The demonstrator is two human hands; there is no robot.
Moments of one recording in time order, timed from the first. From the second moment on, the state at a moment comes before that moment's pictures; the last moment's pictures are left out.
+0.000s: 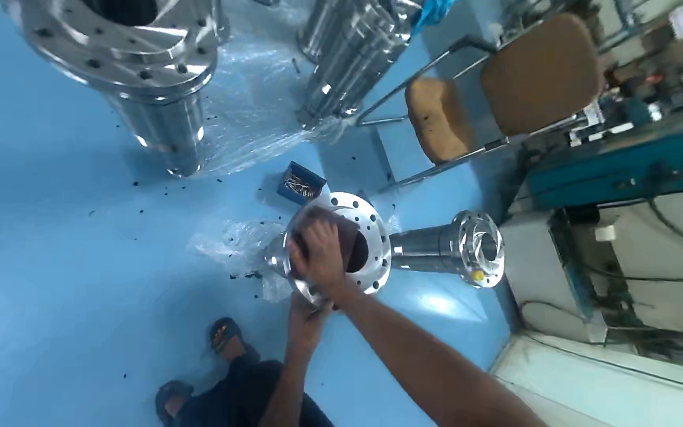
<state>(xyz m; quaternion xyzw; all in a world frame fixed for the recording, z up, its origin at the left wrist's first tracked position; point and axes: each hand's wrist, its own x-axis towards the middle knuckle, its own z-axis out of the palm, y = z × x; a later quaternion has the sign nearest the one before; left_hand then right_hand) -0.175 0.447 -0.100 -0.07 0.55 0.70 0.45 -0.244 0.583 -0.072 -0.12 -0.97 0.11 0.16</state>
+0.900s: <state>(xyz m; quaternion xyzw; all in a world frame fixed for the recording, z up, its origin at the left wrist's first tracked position) -0.180 0.444 -0.099 -0.07 0.55 0.69 0.47 -0.244 0.568 -0.076 -0.12 -0.97 0.11 0.15</state>
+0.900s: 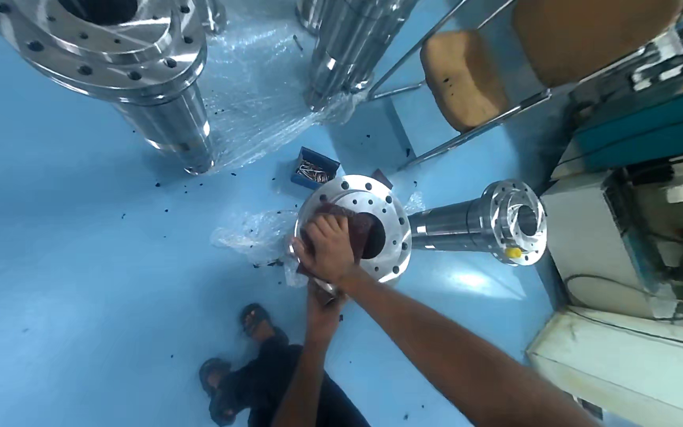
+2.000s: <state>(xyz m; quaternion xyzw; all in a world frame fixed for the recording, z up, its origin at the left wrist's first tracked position) -0.182 0.444 -0.102 -0.08 0.54 0.68 0.48 -0.271 0.597 -0.076 -0.16 -0.97 0.05 0.18</state>
